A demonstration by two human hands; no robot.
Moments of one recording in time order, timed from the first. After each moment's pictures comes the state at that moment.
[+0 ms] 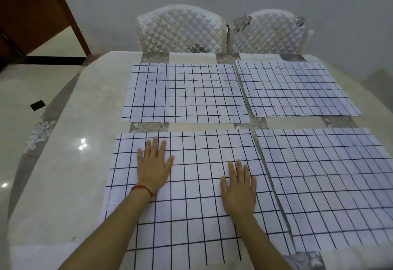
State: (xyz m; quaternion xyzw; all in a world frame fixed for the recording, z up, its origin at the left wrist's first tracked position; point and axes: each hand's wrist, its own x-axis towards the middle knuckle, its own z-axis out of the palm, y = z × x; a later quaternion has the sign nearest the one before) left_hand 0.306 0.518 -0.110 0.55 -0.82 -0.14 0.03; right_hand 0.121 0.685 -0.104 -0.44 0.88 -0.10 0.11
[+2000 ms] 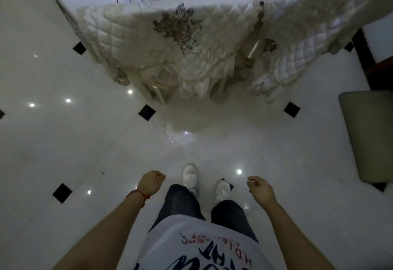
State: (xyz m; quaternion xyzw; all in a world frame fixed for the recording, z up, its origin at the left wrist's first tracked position) left_hand 0.656 1.188 -0.172 0.60 -0.59 -0.49 -0.22; right_hand 0.374 1.385 -0.151 -0.10 0.85 -0.16 0.49
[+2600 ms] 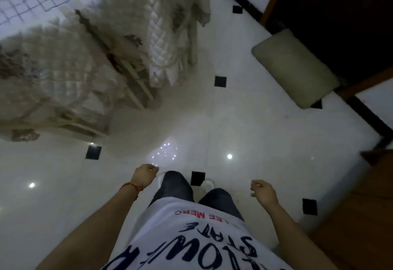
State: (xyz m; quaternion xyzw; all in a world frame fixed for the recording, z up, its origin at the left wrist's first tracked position) left_hand 0.468 1.304 -0.150 0.46 -0.72 -0.43 -0.27; right_hand 0.332 1.650 -0.159 0.20 0.82 -0.36 0.41
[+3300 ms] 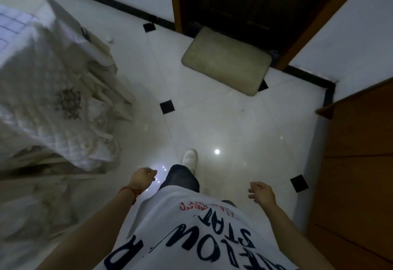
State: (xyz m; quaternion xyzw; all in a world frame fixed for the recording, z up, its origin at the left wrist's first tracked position) left_hand 0.149 1.329 -0.165 0.28 -0.82 -0.35 -0.36; right_hand 0.188 1.702 -0.175 0.44 0.71 -0.46 0.29
